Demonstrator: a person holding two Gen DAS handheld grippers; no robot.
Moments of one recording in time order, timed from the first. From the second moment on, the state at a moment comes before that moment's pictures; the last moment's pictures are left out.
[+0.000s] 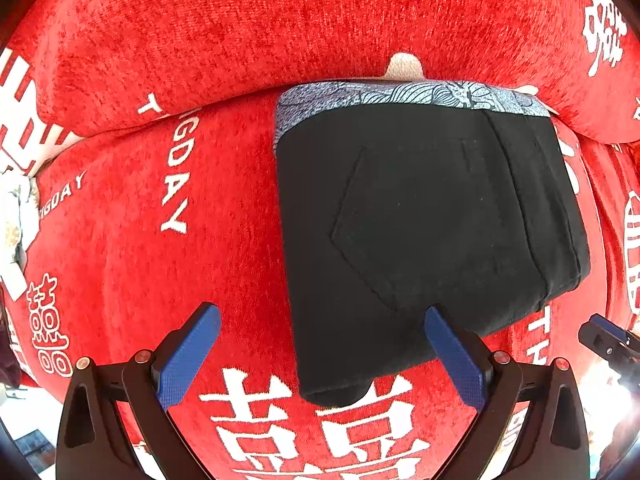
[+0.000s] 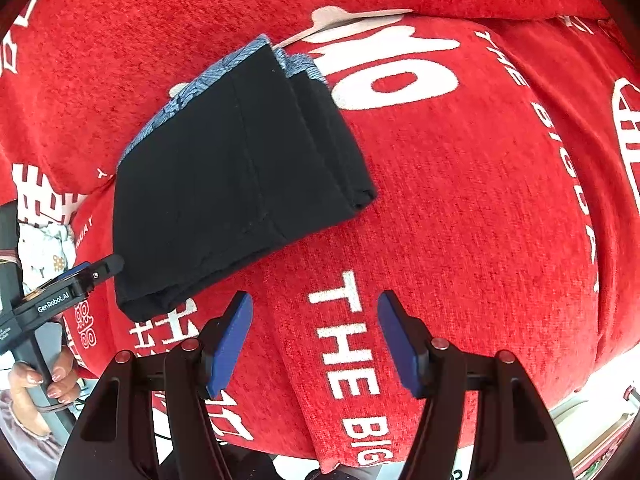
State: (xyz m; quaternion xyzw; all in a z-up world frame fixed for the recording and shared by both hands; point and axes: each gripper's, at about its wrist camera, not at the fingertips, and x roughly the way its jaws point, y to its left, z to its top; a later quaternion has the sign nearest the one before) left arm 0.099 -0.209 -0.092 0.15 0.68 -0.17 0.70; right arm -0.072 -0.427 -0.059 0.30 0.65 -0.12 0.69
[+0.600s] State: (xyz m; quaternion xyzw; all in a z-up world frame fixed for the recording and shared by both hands) left arm 0.104 -0.225 -0.102 0.16 0.68 -0.18 0.69; right arm -0.079 -0.441 -0.065 0.32 0.65 -0.13 0.68
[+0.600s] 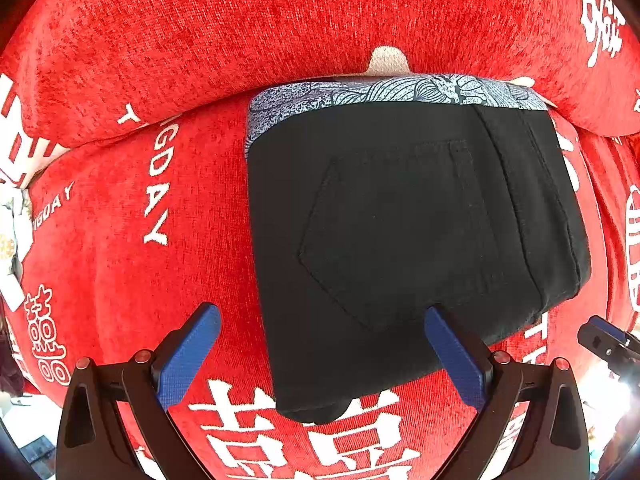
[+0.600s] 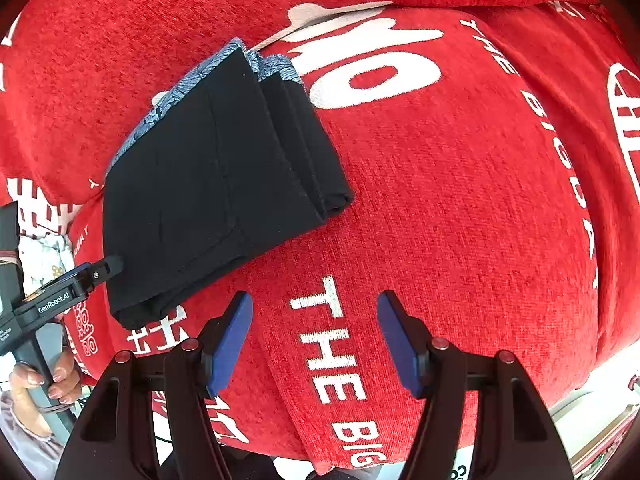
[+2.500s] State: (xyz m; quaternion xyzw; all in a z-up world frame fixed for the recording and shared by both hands) left arm 0.147 -0.205 -0.123 0.13 0.69 -0.14 0.70; right arm -0.026 -0.462 -0.060 0.27 0.66 -0.11 0.70
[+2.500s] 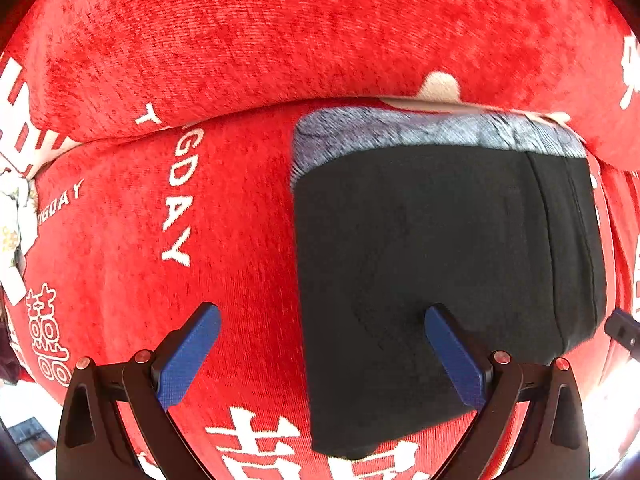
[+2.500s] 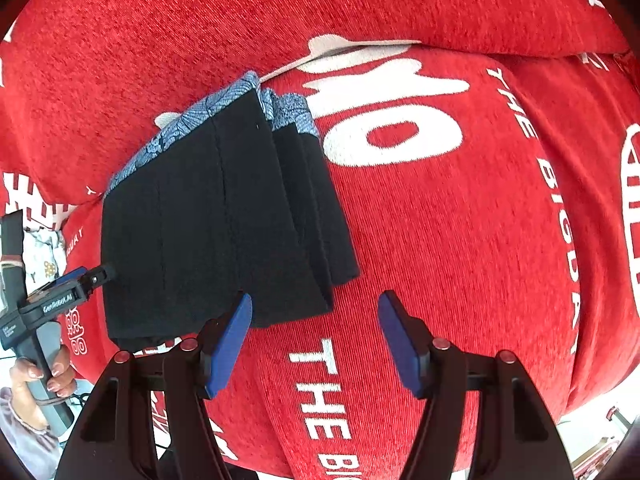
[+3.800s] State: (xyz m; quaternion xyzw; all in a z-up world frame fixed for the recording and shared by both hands) left arm 0.193 -0.207 -0.128 -0.03 0.72 -0.24 0.65; right arm 0.052 -0.492 -0.096 0.28 0.68 0.03 0.67
